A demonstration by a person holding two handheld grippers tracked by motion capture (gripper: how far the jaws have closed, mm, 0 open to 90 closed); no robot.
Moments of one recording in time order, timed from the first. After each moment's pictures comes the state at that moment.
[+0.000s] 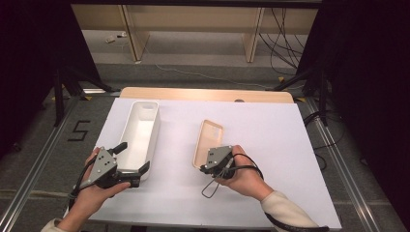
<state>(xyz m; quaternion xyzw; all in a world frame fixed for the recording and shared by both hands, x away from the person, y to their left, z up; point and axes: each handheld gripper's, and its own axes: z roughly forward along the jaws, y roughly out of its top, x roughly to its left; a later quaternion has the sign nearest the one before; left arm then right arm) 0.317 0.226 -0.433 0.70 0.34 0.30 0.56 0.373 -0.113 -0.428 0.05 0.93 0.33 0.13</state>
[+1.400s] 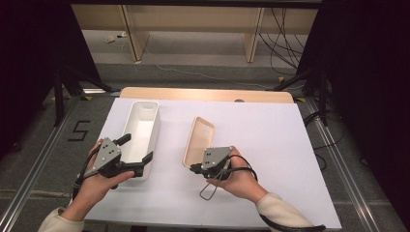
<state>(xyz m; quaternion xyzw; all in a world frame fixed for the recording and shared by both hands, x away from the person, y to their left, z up) 0.337 0.216 -0.416 0.70 0.34 0.29 0.55 0.367 -0.100 -0.425 0.03 0.90 0.42 0.13</state>
